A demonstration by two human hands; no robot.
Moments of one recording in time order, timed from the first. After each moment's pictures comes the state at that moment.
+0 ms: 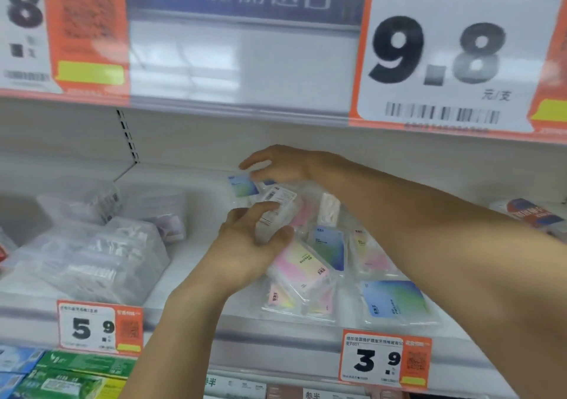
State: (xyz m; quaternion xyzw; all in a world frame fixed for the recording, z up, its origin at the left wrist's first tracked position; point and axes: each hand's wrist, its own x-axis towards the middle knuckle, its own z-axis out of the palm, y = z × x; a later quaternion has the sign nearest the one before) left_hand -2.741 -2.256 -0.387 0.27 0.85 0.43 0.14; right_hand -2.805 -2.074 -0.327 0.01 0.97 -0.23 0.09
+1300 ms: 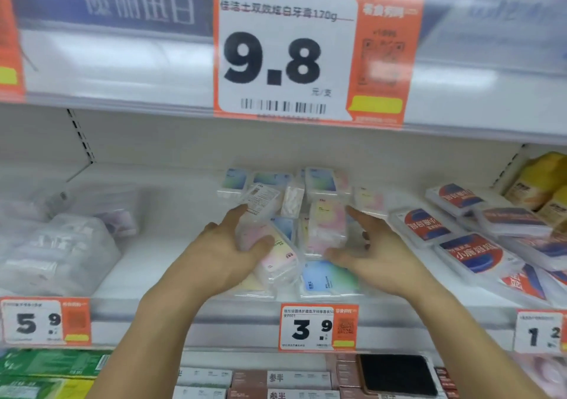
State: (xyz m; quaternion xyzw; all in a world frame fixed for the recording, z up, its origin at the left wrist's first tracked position) left_hand -2.690 -2.235 -0.370 0.28 0.90 0.30 0.16; right_hand -2.537 -2.037 -0.366 0.29 0.89 -0.33 -0.09
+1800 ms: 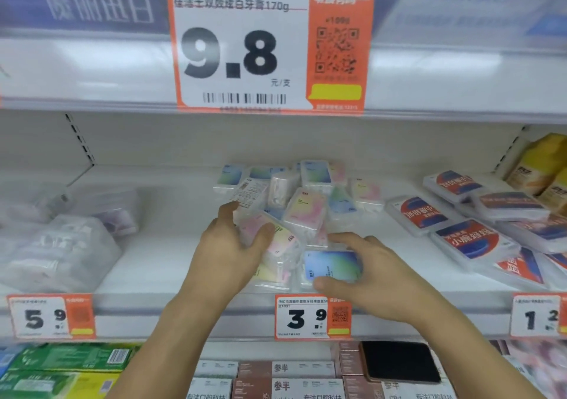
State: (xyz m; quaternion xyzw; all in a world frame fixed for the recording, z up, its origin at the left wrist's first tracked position) left_hand -2.661 -2.222 -0.379 0.23 0.88 0.41 0.06; right_hand -2.506 -2.058 -0.373 0.26 0.92 -0.30 -0.01
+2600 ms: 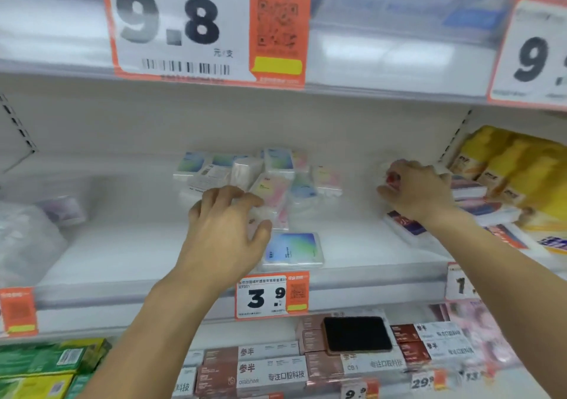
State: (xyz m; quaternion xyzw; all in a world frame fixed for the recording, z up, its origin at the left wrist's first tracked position) left_hand -2.637 -2.194 -0.380 0.40 0.87 0.26 -0.07; right_hand -2.489 -1.891 -0.360 0.43 0.90 0.05 -0.08
